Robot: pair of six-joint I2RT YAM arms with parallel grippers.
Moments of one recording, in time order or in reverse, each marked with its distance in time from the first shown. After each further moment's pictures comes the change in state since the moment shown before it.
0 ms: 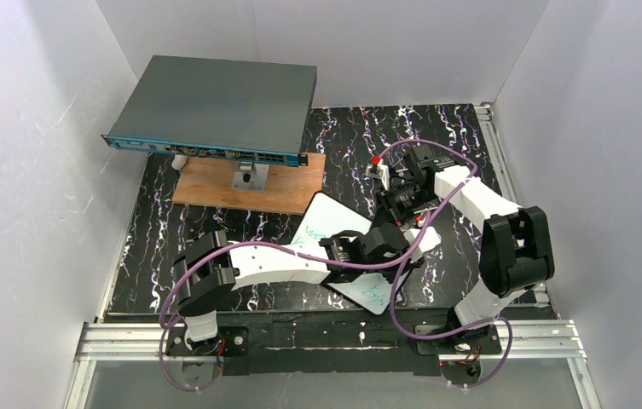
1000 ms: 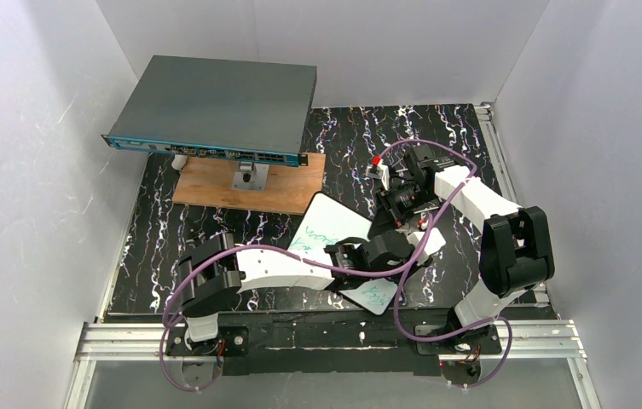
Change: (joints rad) left arm -0.043 0.027 0.000 0.112 -0.101 -0.032; right arm 0.000 0.000 0.000 -0.003 -0.001 -0.006
